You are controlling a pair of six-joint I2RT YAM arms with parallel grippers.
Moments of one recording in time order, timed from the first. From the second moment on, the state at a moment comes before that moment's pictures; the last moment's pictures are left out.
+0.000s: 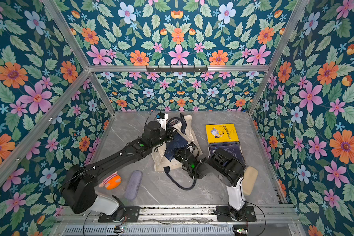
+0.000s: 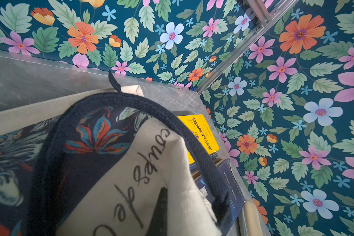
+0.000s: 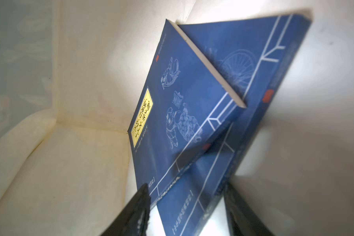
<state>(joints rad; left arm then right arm) -0.72 1.48 1.10 0.07 0.04 -0.63 0.81 1.96 0.70 0.80 0.19 1.21</state>
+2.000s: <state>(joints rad) -0.72 1.49 1.09 0.09 0.04 -0.65 0.78 1.99 0.81 0.83 0.11 1.13</state>
